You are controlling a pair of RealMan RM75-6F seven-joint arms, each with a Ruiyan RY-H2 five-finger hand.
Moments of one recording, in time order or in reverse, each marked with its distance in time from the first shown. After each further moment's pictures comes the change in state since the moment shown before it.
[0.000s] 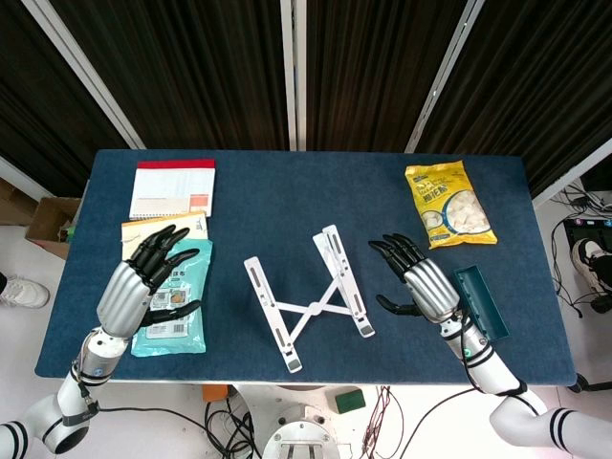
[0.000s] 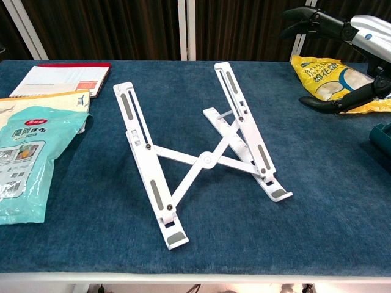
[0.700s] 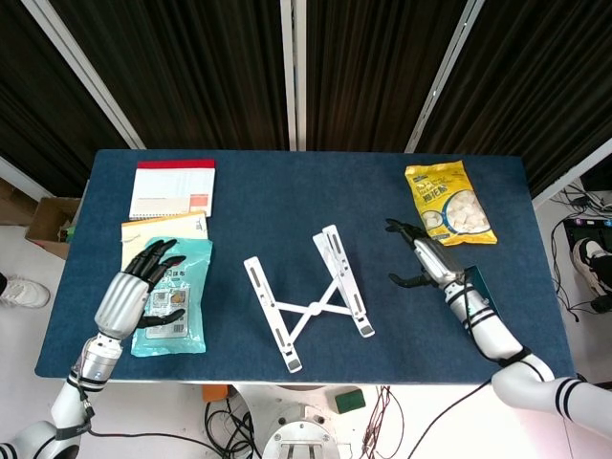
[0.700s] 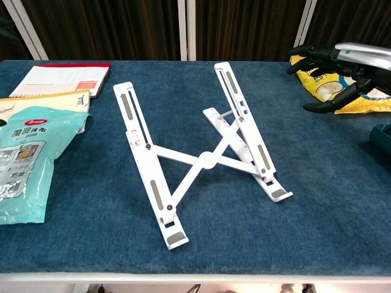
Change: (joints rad) left arm 0.057 0.003 0.106 -0.007 -0.208 -0.190 0.065; right arm 0.133 0.088 0.078 0.016 0.337 -0.457 0.243
